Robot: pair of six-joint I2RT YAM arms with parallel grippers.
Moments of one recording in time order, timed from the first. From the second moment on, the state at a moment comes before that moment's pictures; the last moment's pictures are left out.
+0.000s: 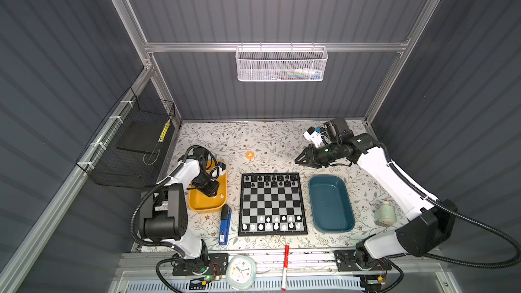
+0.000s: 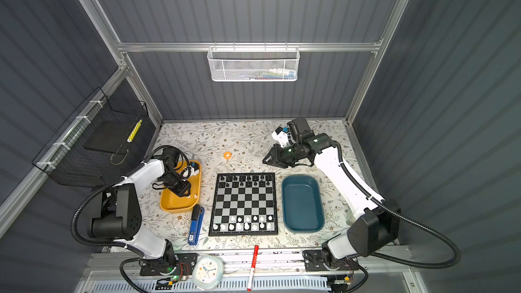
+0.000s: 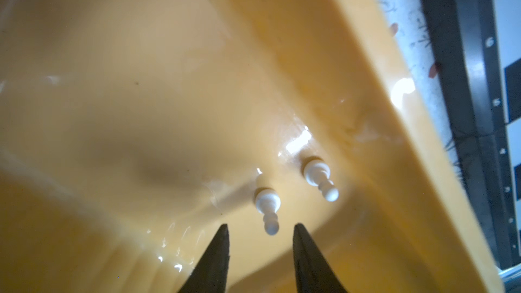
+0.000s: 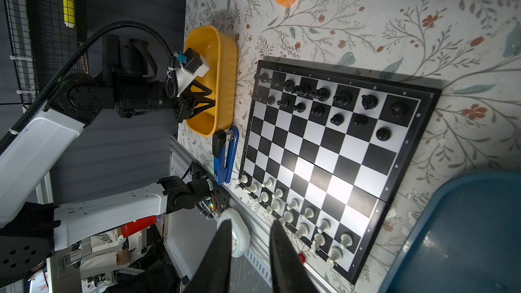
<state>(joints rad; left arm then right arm) 0.00 1.61 1.03 -0.95 0.10 0.64 0.43 1.47 1.44 -0.94 -0.64 0.49</state>
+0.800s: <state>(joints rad) -0.01 1.64 1.03 -0.94 0.11 0.66 0.43 1.48 1.44 -0.96 -0.62 0.48</state>
